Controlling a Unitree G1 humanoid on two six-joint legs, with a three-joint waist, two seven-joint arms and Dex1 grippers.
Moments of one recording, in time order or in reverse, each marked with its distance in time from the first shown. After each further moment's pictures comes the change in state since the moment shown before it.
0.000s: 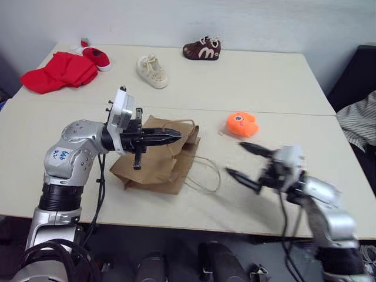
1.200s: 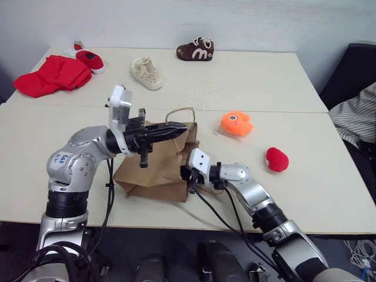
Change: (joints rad) left arm 0.015 -0.071 0.087 -0.065 -0.139 0.148 0.150; right arm -0.493 0.294 0.589 0.557 -0.412 -0.068 -0.105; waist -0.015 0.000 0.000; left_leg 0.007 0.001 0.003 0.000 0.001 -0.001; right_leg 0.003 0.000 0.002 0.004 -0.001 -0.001
